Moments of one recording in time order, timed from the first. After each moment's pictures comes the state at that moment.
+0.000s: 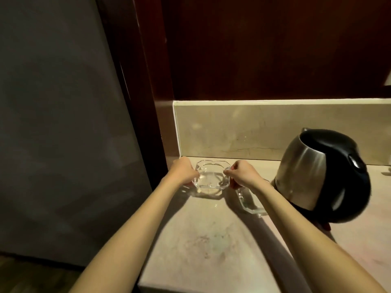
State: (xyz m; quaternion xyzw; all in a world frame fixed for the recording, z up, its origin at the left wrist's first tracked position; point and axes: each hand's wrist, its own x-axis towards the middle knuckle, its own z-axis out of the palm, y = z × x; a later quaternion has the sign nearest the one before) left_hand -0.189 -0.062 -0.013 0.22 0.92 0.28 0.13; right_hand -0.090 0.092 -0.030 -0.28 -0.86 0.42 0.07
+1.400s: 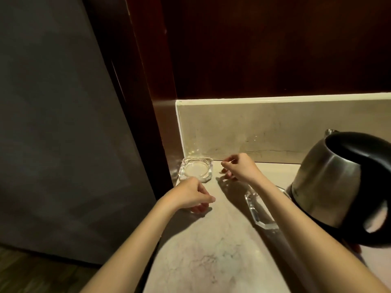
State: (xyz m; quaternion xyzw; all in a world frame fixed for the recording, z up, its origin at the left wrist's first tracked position) left_hand -0.173 -0.075 -0.019 0.26 0.86 0.31 0.30; right_hand -0.140 0.104 -0.038 -0.22 -0.82 0.52 0.12
